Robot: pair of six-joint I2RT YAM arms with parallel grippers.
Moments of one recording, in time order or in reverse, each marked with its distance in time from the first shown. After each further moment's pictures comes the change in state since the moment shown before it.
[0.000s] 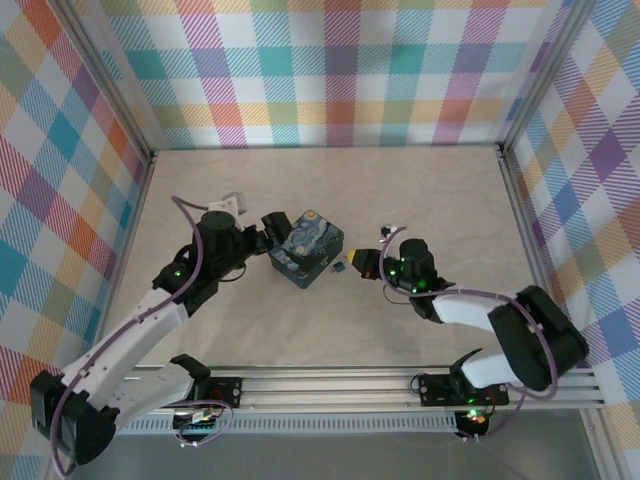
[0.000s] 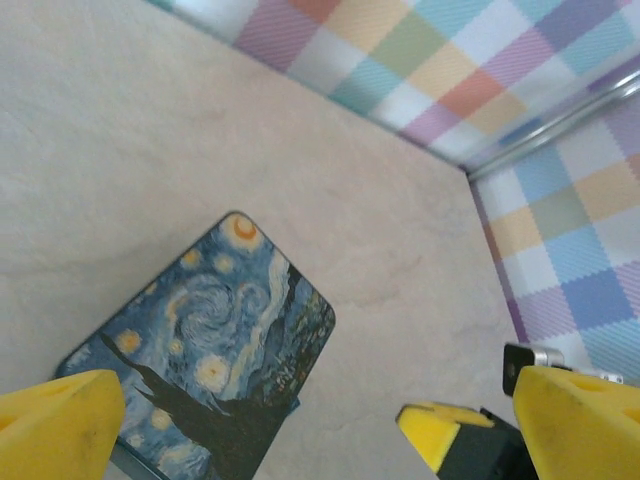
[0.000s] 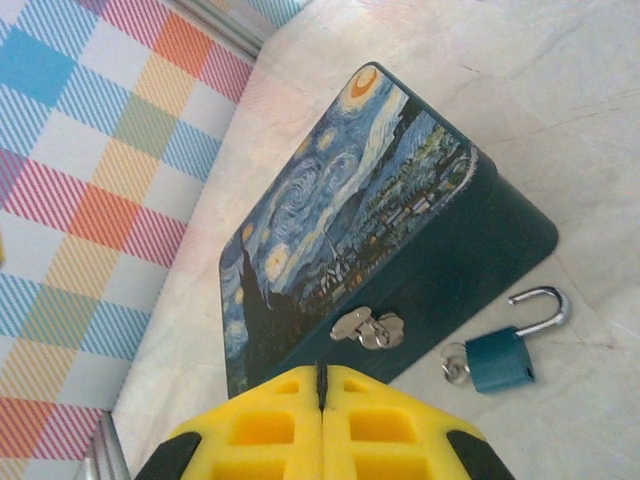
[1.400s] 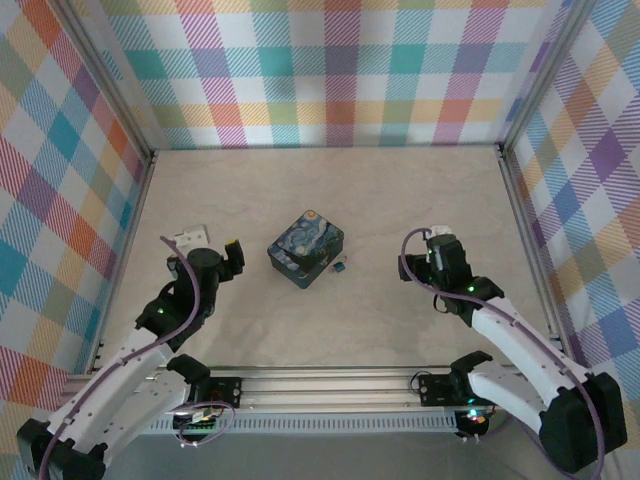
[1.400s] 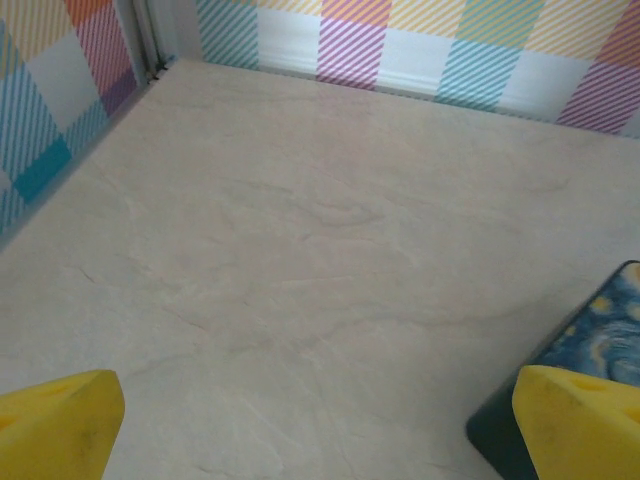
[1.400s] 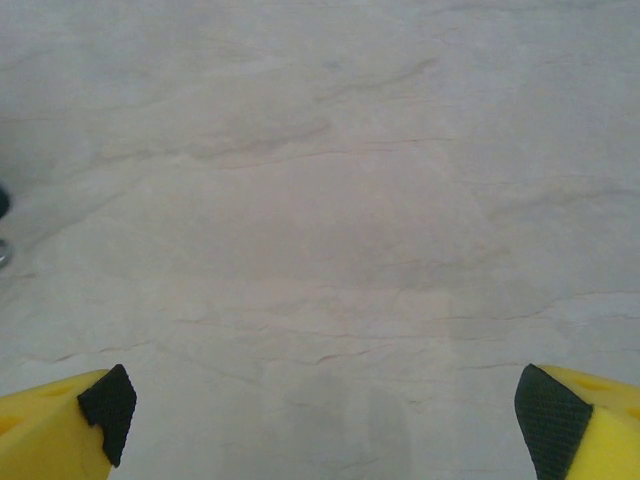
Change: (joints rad) left arm 0.039 -0.254 -0.242 -0.124 -0.591 0.368; right arm -0.165 -0.415 0.151 -0.982 0.621 -0.568
